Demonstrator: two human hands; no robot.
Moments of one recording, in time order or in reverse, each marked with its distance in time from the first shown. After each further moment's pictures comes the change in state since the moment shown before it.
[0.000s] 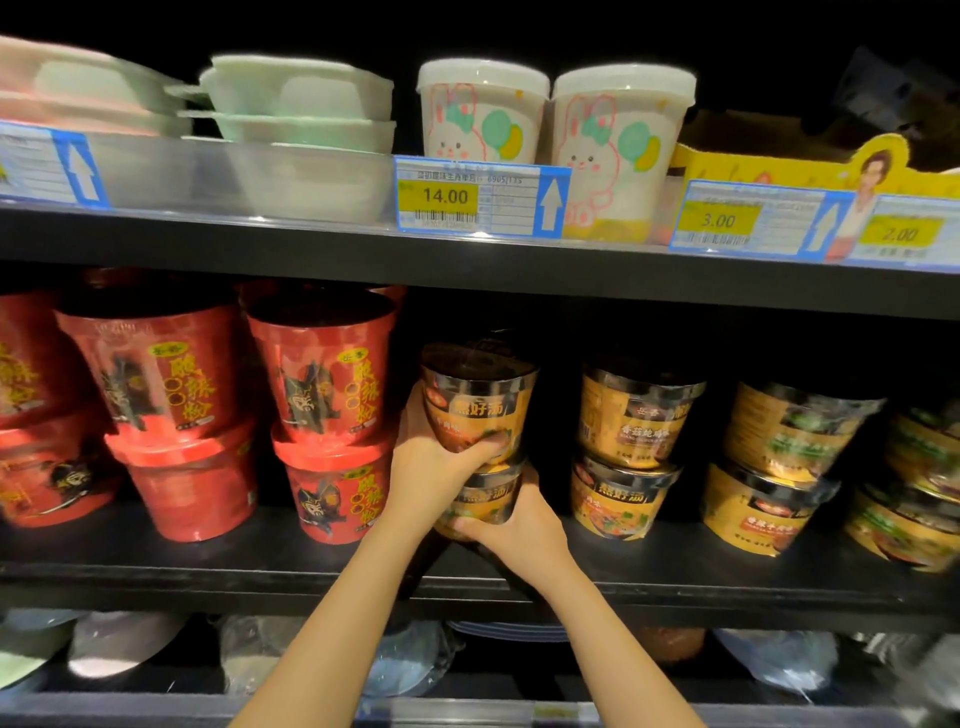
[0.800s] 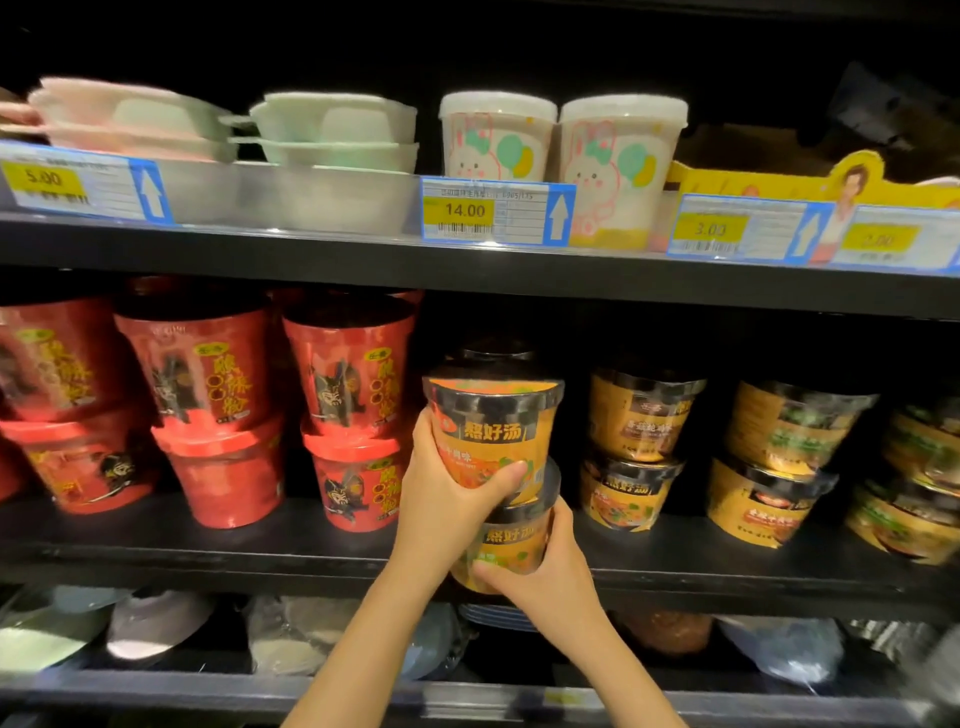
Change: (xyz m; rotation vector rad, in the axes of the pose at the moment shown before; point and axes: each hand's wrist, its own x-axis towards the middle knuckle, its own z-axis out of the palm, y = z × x) left_hand -0.058 0.016 -0.022 -0.196 0.035 0.093; right_hand -0.066 0.008 -0.005 0.229 0.016 -0.106
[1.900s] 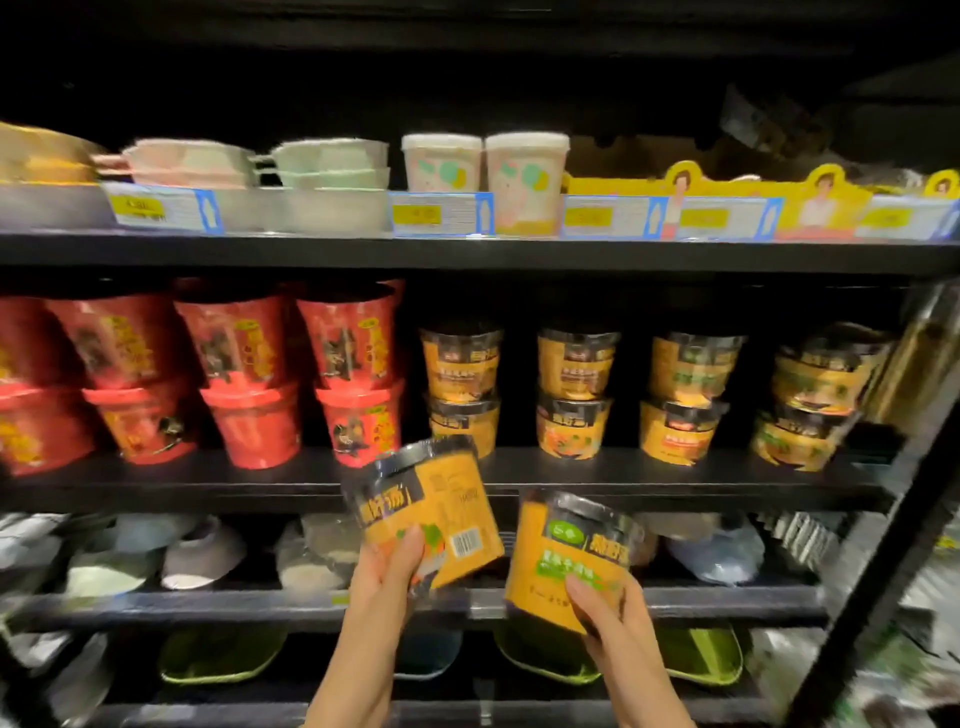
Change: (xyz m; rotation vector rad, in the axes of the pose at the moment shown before) left_hand -0.169 0.033 -0.034 -0.608 0.016 -0.449; right_hand -0.168 -0.001 -0.061 0.714 0.144 0.429
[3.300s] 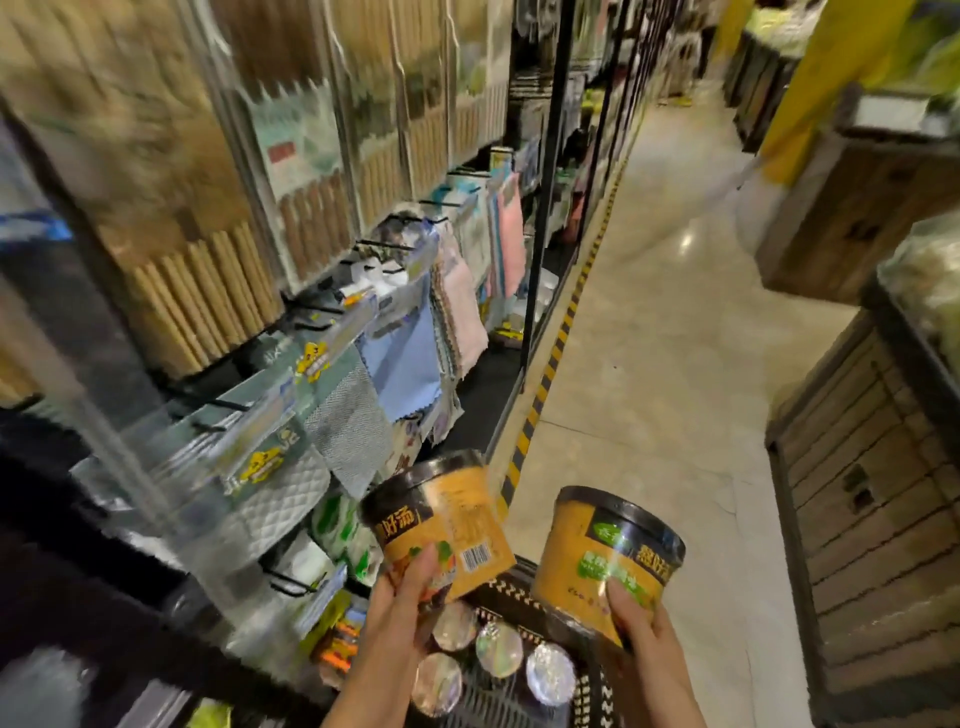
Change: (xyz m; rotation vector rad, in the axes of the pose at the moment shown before) left_hand -0.069 -0.350 0.533 0.227 -0.899 -0.903; right_hand -0.046 -0.030 -0.522 0.487 1.292 -0.113
